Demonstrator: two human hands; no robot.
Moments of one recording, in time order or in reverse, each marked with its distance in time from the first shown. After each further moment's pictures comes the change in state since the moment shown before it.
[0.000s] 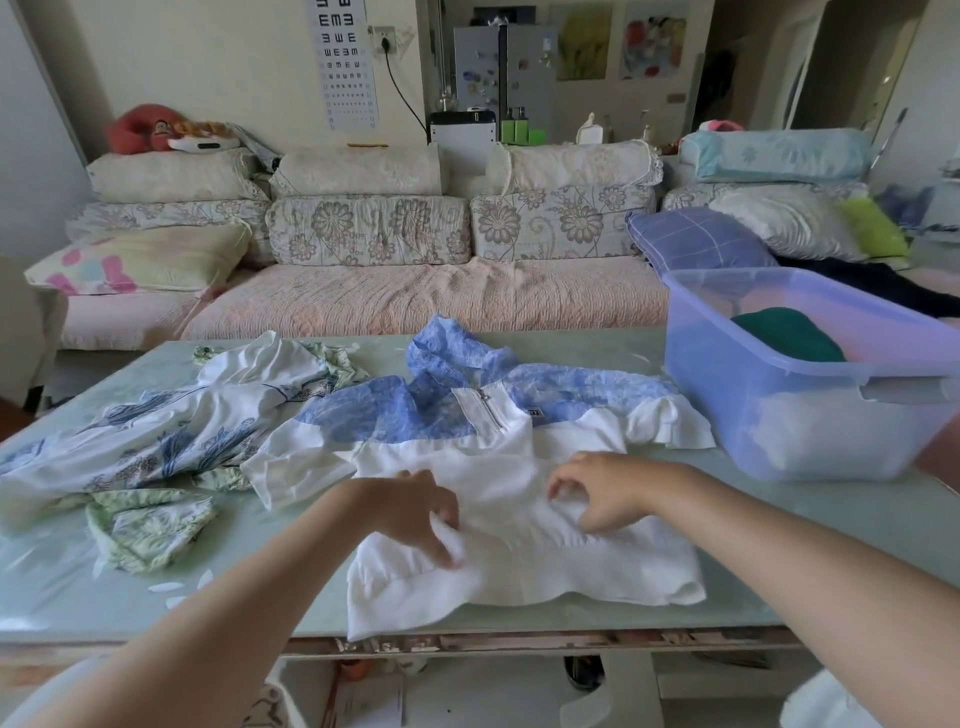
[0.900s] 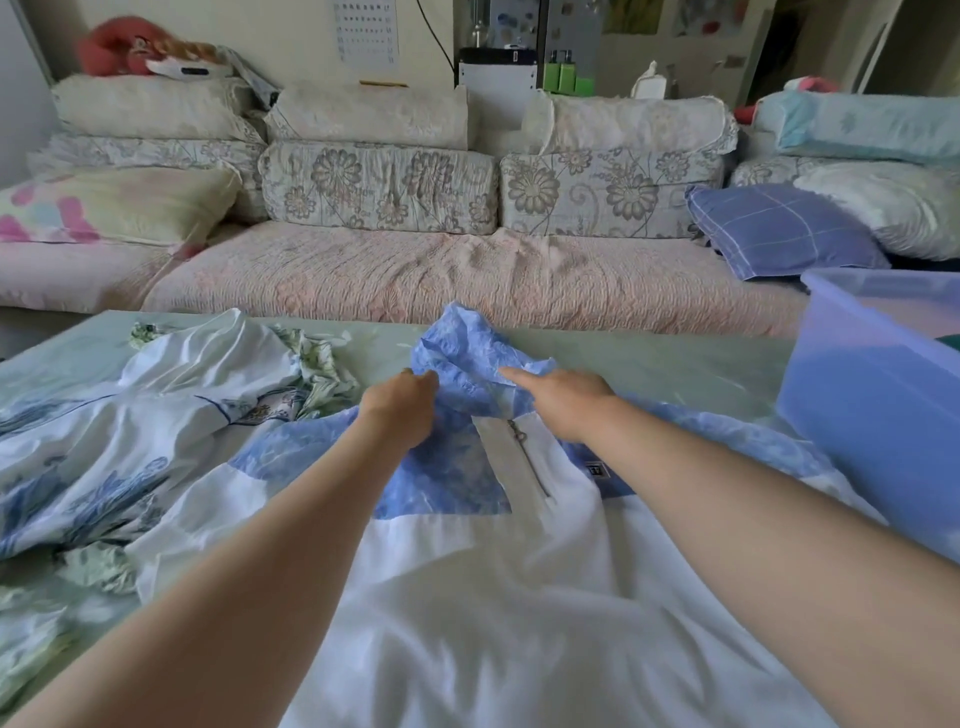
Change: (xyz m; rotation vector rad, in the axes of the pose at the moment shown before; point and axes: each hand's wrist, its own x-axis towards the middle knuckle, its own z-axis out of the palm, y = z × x) left_hand 0.212 -0.120 -0.097 0.070 0.537 -0.395; right_hand 0.282 0.027 -0.080 -0.332 0.344 0.072
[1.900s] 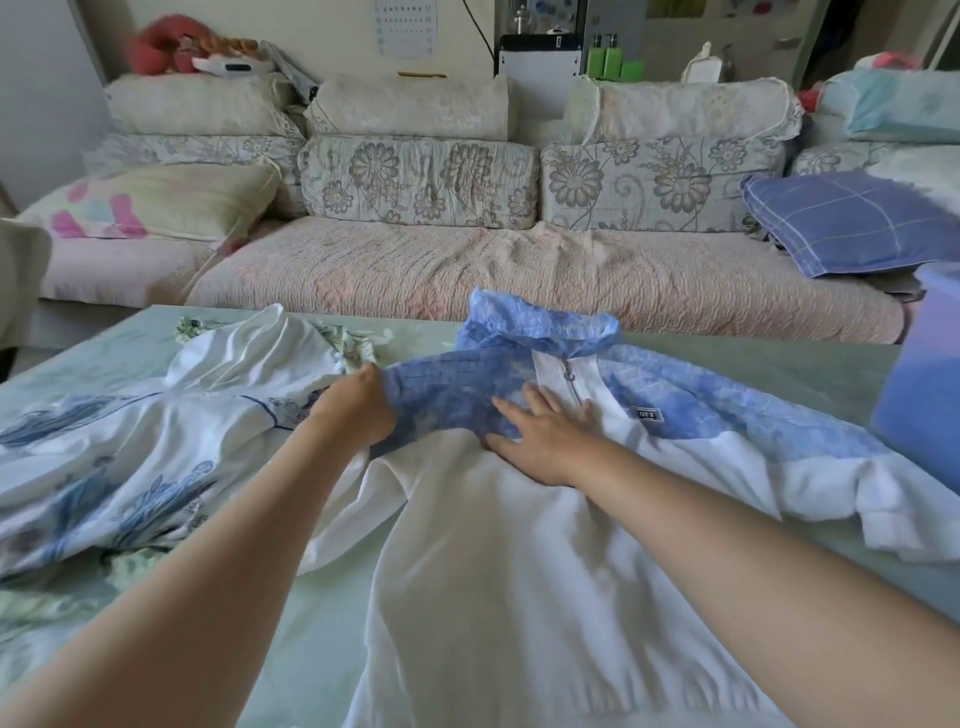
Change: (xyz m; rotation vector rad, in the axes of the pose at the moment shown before) left_hand 0.001 -0.086 -0.001 0.077 -0.024 -0.206; right_hand 0.035 -0.080 0.041 0.281 -0.112 0.045
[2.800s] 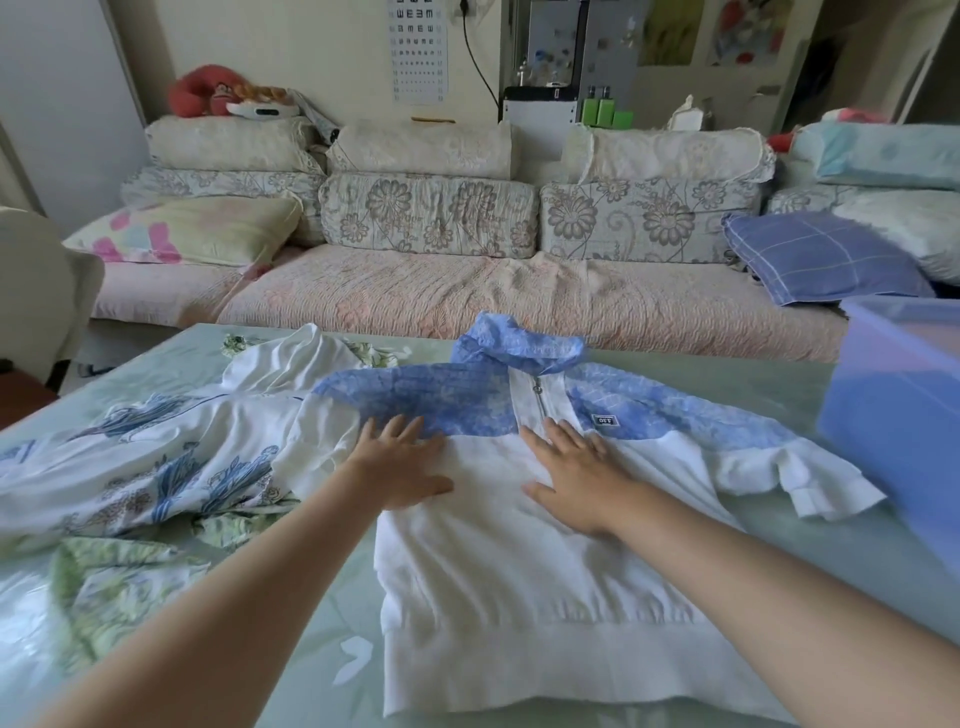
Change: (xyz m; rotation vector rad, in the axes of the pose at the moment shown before) left_hand -0.081 -0.012 0.013 0.146 -0.136 0.326; right_hand -0.104 -0.006 -0.009 -0.104 0.018 -0.118
